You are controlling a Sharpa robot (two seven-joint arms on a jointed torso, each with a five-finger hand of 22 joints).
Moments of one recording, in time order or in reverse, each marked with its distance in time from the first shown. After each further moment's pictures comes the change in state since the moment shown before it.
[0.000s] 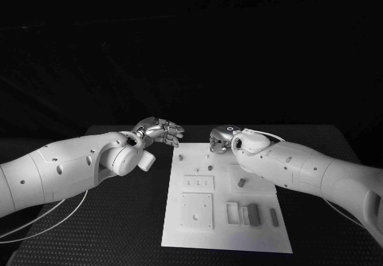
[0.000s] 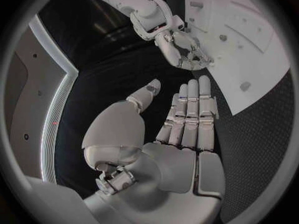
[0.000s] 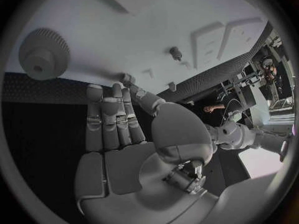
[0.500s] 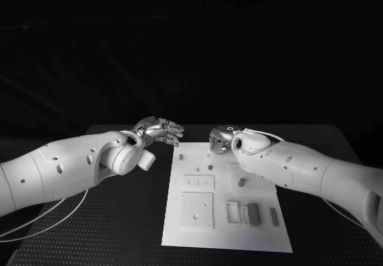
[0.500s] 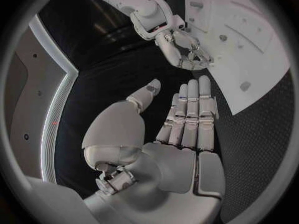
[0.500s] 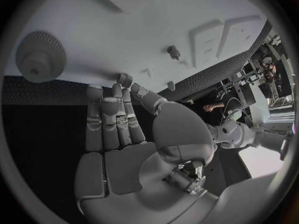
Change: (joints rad) left arm 0.000 -0.002 0.000 0.000 0.000 0.000 0.000; left_hand 0.000 0.000 0.000 0.000 0.000 0.000 0.000 0.000 0.000 0.001 0.001 0.000 0.001 0.000 0.000 -0.004 0.002 -0.005 0.000 0.000 0.000 0.001; right arm -0.003 0.002 0.000 -0.004 0.016 -0.001 0.005; right_hand -0.012 -0.053 0.003 -0.003 0.000 -0.021 0.016 -0.016 -0.006 -0.008 0.008 -0.004 0.006 0.000 0.000 0.000 -0.006 0.000 0.000 0.000 0.000 0.000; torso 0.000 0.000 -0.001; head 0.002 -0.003
